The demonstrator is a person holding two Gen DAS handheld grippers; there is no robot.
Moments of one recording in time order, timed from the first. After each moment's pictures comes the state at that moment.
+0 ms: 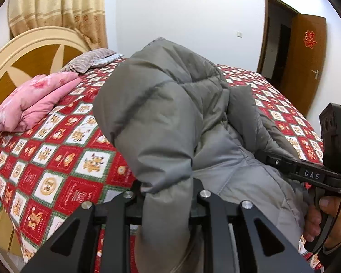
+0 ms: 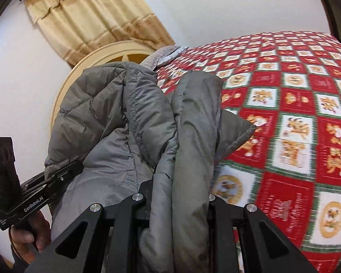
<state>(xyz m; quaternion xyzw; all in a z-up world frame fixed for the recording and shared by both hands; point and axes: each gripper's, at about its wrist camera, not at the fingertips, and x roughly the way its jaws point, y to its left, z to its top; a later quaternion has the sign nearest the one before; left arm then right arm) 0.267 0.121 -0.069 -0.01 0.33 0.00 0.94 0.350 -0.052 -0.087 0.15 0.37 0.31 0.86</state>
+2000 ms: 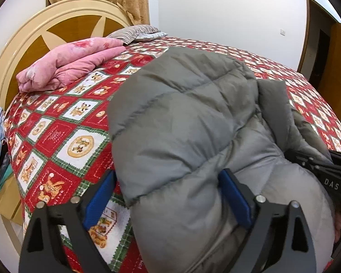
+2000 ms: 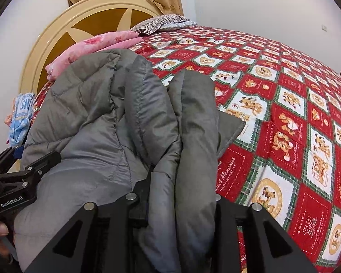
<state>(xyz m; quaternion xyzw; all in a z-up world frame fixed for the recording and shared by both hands) 0.265 0.211 -0.140 -0.05 0.37 0.10 0.92 0.359 0.075 -0.131 -0.04 0.42 0.26 0.87</state>
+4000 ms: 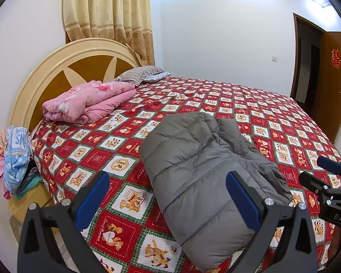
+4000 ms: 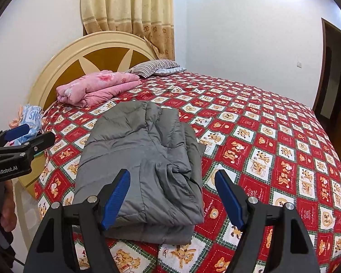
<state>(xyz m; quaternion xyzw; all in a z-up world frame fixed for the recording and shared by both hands) 0.129 0.184 -0.037 -0.02 0.26 0.12 0.96 0.180 0.027 -0.015 -0.06 0.29 0.21 0.93</state>
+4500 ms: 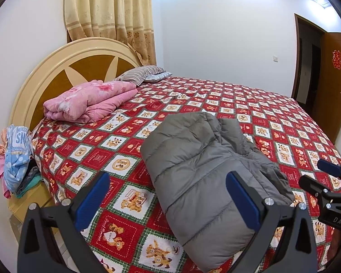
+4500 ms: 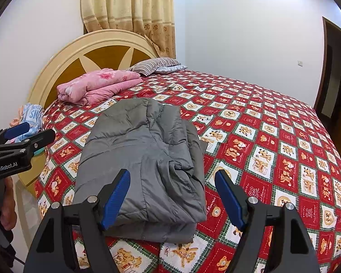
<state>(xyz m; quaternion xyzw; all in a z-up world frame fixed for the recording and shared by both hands) 0.129 0.187 -0.037 -0.02 0.26 0.12 0.96 0.182 0.028 -0.019 -0.06 0.29 0.22 0.93</state>
